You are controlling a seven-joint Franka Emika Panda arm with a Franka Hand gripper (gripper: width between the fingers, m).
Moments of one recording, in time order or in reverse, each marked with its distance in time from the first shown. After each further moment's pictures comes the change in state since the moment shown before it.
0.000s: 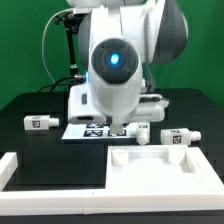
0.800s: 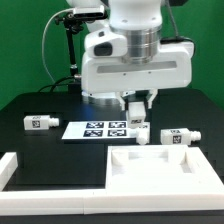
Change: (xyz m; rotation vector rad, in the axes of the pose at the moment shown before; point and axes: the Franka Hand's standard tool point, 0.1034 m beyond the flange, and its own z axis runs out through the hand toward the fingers) arm 0.005 -0.042 -0.094 -0.034 0.655 -0.071
